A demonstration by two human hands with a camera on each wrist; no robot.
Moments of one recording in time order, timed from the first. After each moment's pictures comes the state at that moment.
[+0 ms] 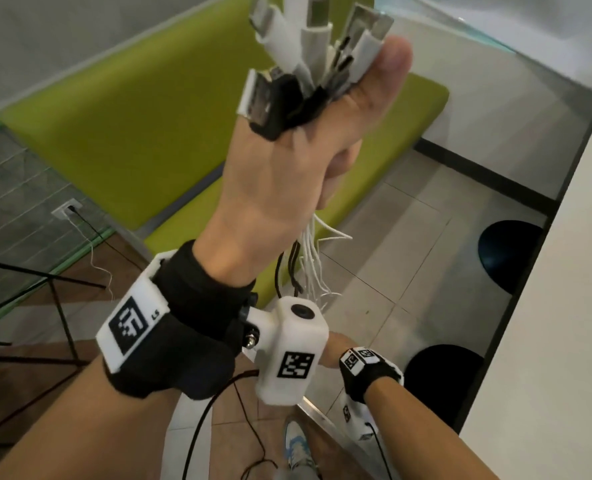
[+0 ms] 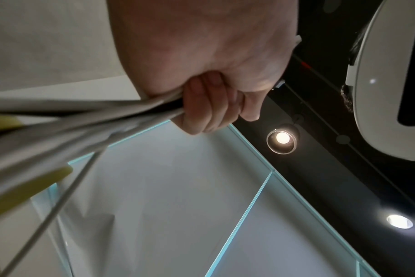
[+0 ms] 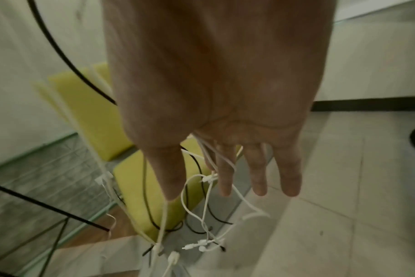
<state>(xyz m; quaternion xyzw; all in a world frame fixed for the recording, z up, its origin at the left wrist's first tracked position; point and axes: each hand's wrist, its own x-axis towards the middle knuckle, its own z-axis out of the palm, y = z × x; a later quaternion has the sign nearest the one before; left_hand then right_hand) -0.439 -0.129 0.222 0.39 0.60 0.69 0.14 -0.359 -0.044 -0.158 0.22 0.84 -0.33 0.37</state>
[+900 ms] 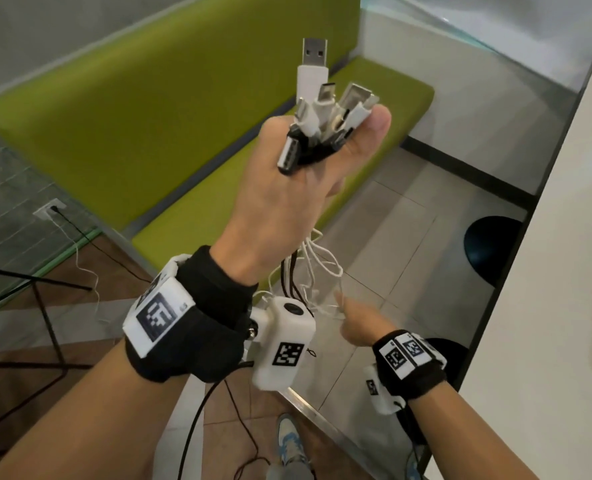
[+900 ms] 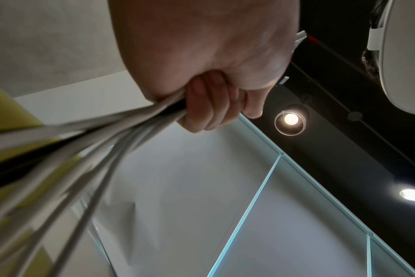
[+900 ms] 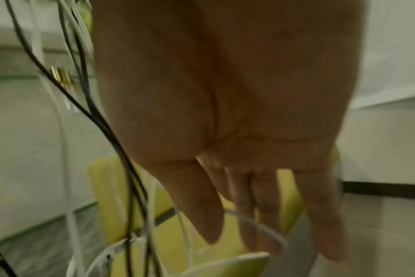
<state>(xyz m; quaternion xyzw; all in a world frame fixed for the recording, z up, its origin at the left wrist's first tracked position) -0.433 -0.122 0.196 0.36 0.64 0.66 0.13 -0.349 0.000 -0.044 0.20 0.87 -0.31 0.31</state>
